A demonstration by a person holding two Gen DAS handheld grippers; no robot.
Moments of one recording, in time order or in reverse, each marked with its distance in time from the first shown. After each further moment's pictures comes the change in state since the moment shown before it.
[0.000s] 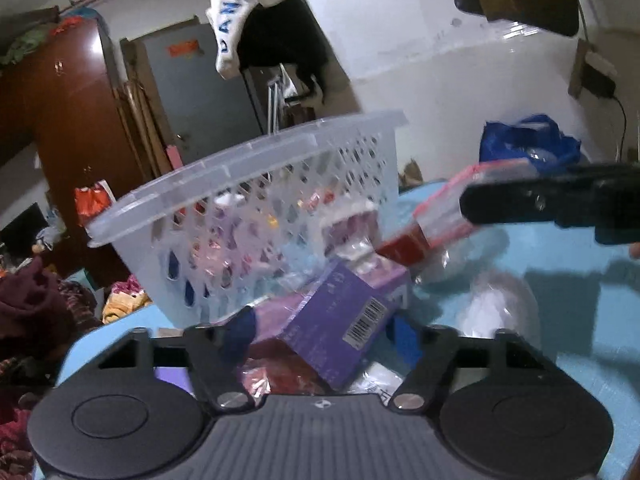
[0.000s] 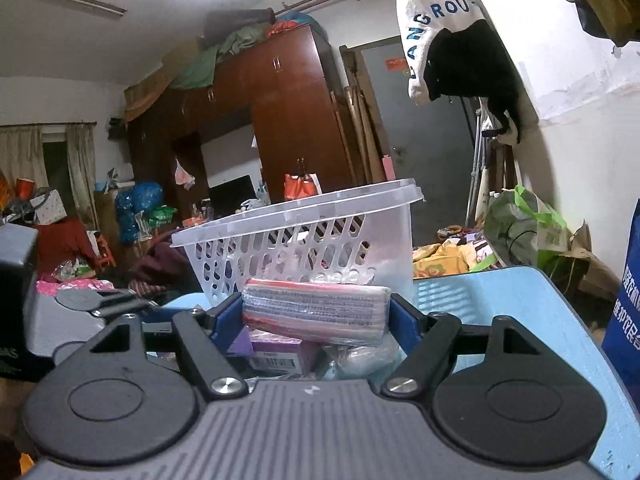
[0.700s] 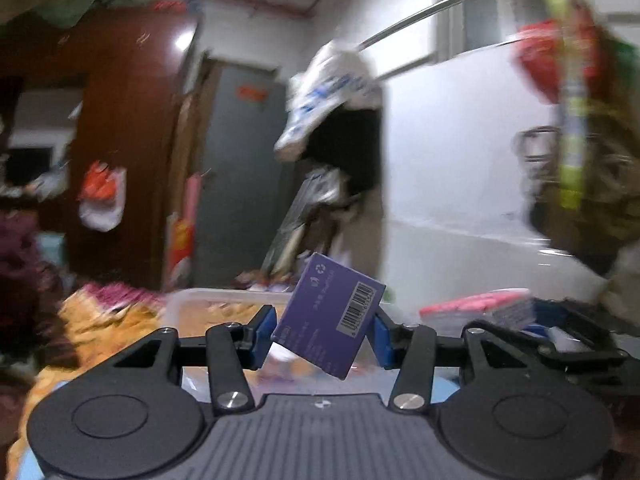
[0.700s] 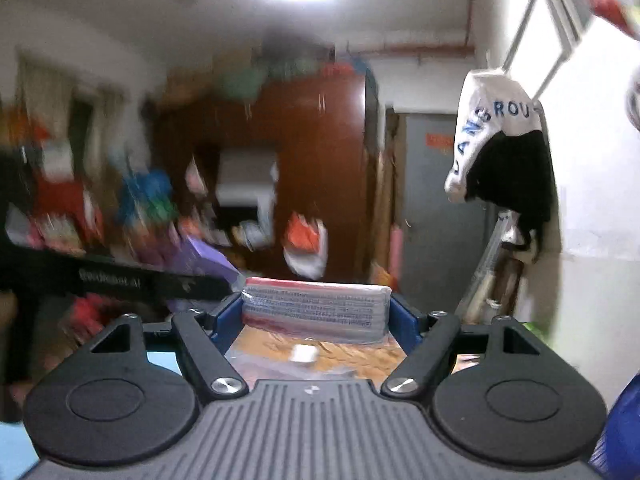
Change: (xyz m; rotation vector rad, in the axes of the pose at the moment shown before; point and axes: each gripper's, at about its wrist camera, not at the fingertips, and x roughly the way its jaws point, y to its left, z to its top) left arm -0.013 0.120 0.081 -0.461 -0.247 -0.074; right arm 0.060 0.059 0.104 -0.333 -0.067 -0.043
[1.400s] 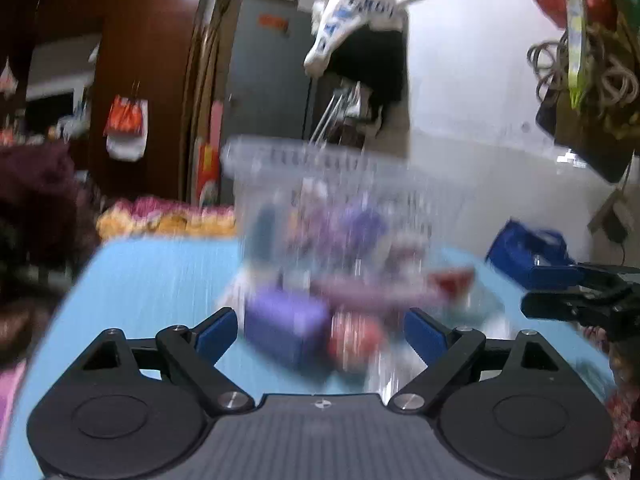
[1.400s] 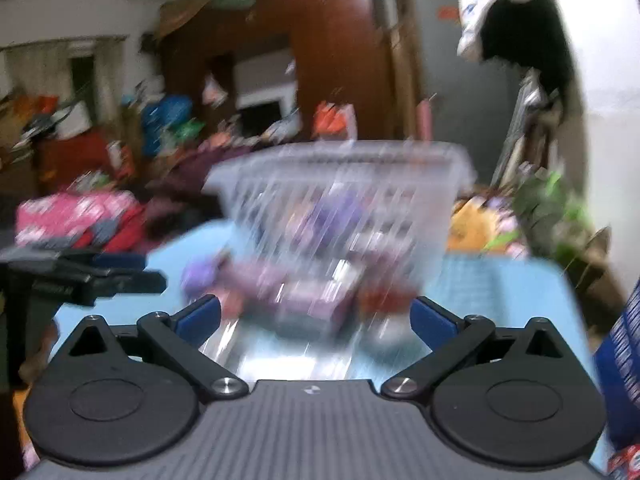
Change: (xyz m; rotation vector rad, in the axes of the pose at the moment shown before) left arm -0.072 0.024 -0.116 0.013 0.205 0.050; right arm -0.046 -0.016 -0.083 0.168 0.315 0.169
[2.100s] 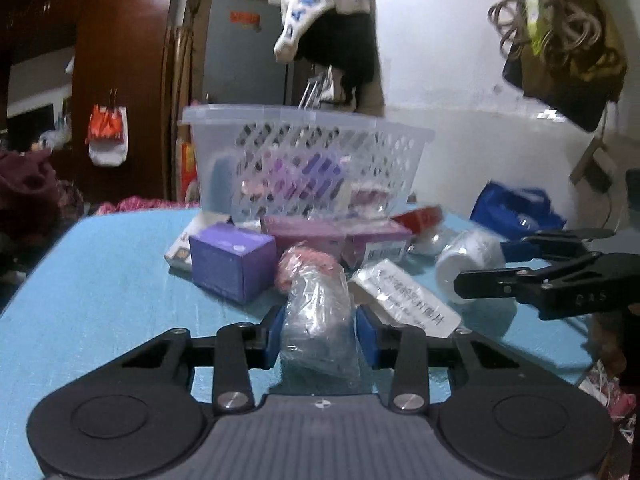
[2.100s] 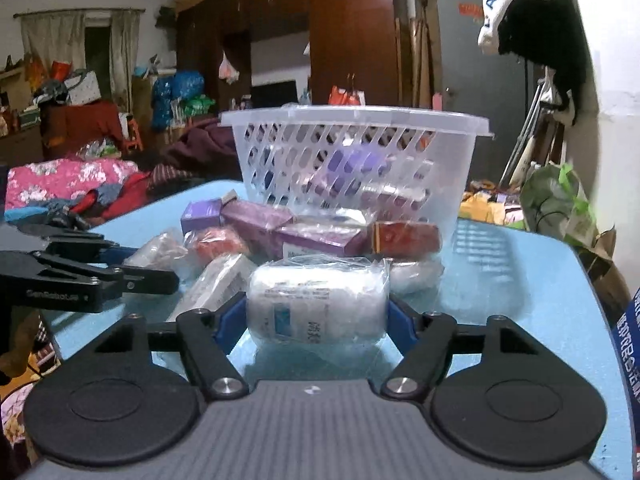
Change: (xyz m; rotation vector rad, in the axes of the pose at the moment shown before) left arm -0.005 -0.033 -0.049 0.094 -0.030 -0.033; right arm 0.000 0.008 -0.047 -0.061 0.008 -0.010
